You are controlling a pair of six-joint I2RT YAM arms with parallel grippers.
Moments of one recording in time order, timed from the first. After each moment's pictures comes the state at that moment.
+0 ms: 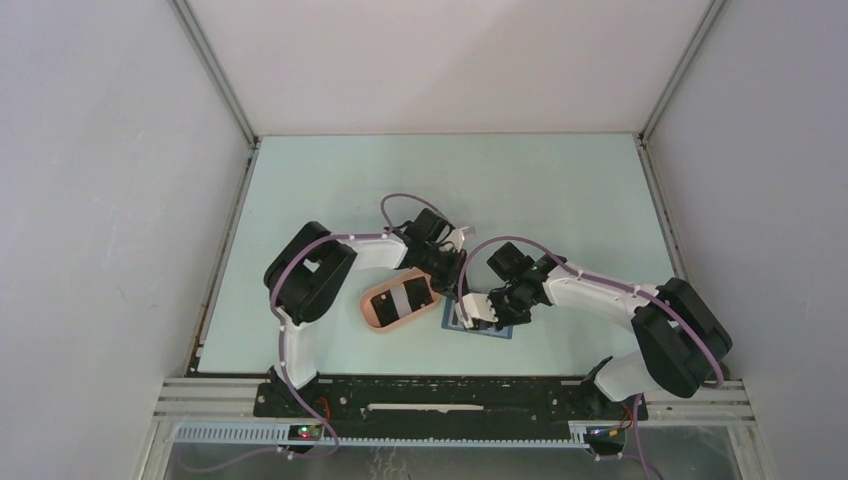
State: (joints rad) left arm -0.70 1.97 1.12 -0.17 0.77 -0.48; right arm 0.72 1.44 0.76 -0.66 -0.34 -1.12
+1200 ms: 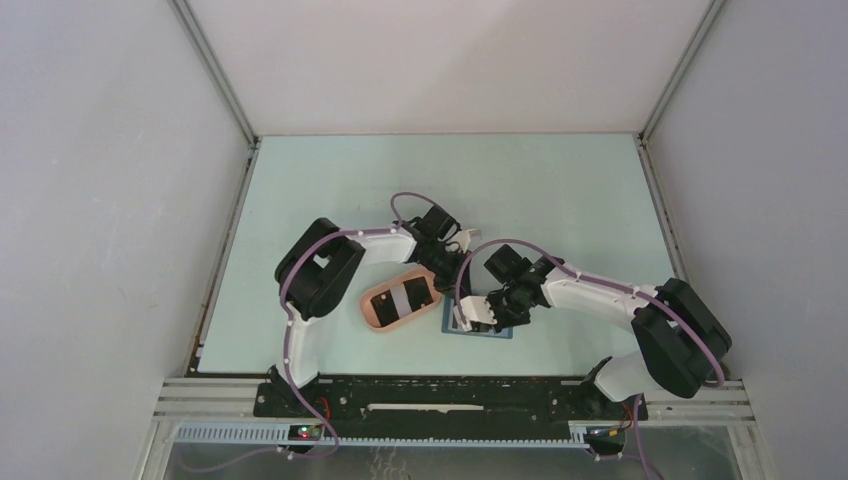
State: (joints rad) left arm -0.72 2.04 1.23 -0.32 0.78 -0.42; right arm 0.74 1.44 0.76 -0.66 -0.31 -1.12
